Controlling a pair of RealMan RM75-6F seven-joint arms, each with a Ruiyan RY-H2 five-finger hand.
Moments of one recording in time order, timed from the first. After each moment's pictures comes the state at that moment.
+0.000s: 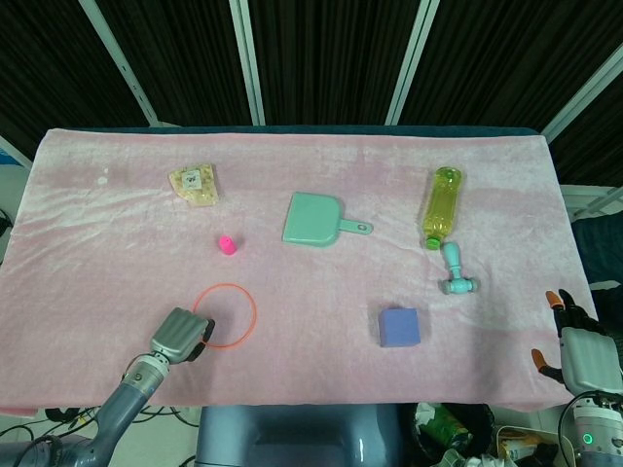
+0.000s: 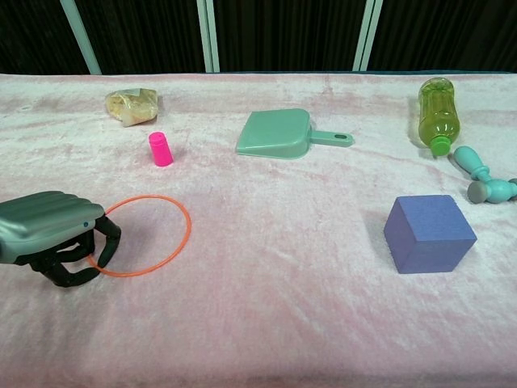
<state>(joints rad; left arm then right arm) -0.54 -1.52 0.05 -1.60 1.16 0.99 0.59 0.08 -1.10 0.08 -1.80 -1.23 1.40 -0.30</state>
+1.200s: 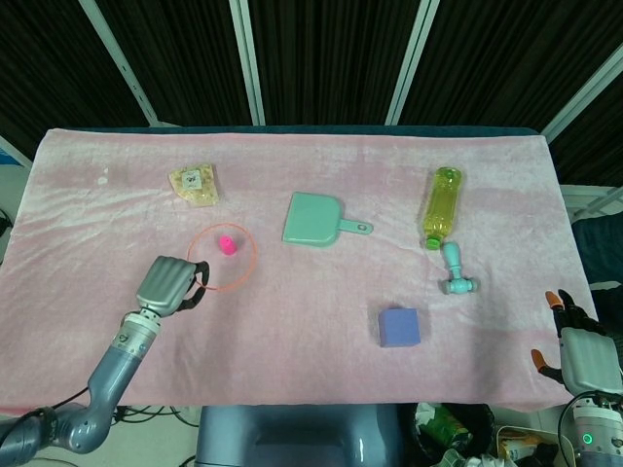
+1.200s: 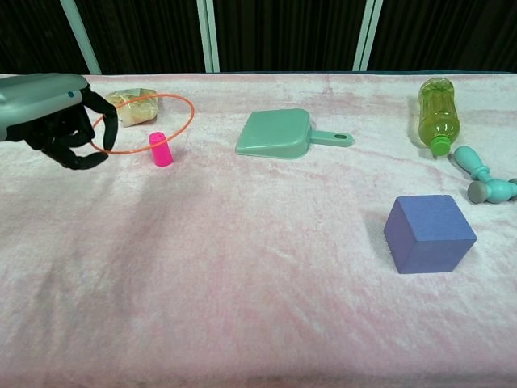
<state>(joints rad) -0.60 -1.42 -0.16 -1.68 1.11 1.07 0.48 0.08 -1.10 0.08 -1.80 -1.22 1.40 -0.31</state>
